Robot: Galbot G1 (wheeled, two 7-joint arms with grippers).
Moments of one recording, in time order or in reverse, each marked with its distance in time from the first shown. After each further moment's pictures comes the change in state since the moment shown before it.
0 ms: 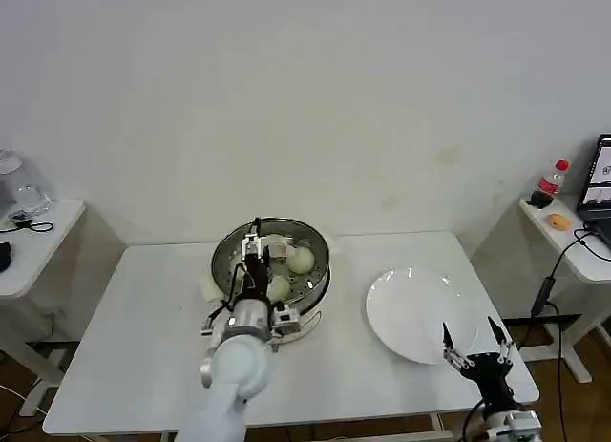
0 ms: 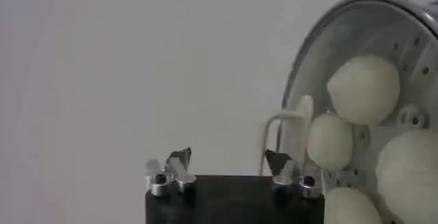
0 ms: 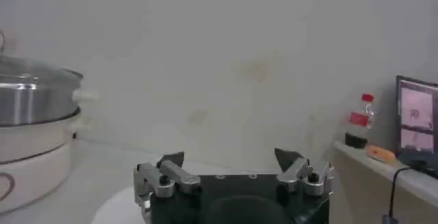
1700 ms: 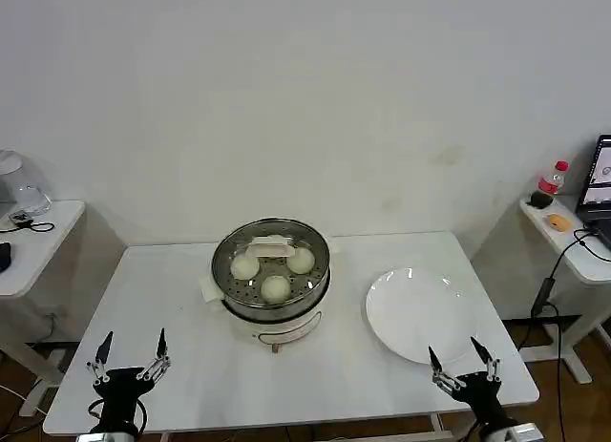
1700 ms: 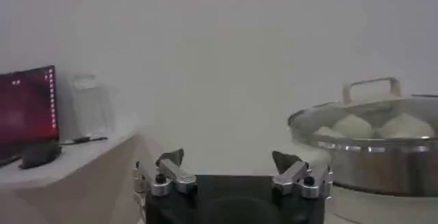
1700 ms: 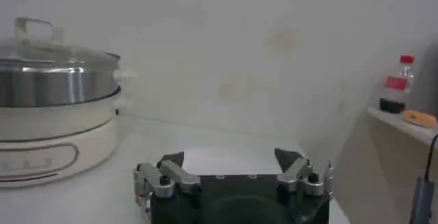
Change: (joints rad) left arm 0.715 0.119 -0.518 -0.237 -1.558 -0.419 -0.434; right arm -0.127 -0.113 -0.064 0.076 0.139 -0.113 -0.005
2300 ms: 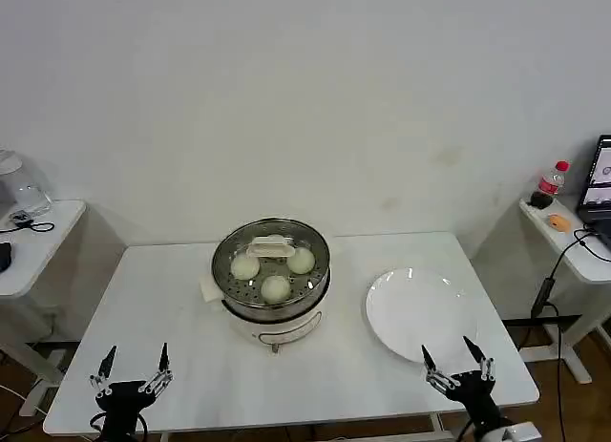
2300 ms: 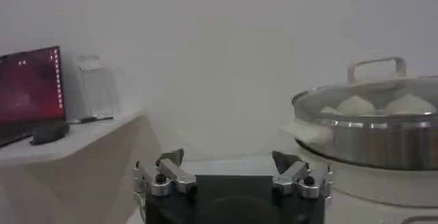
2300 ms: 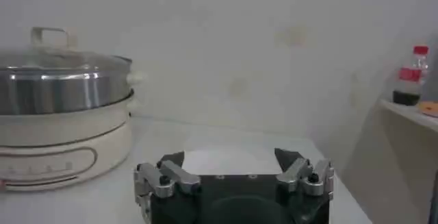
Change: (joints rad) left arm 0.044 -0.009 -0.002 0.002 -0.002 0.029 0.018; right arm -0.009 -0.025 -0.029 0.025 0.063 -0.013 0.014
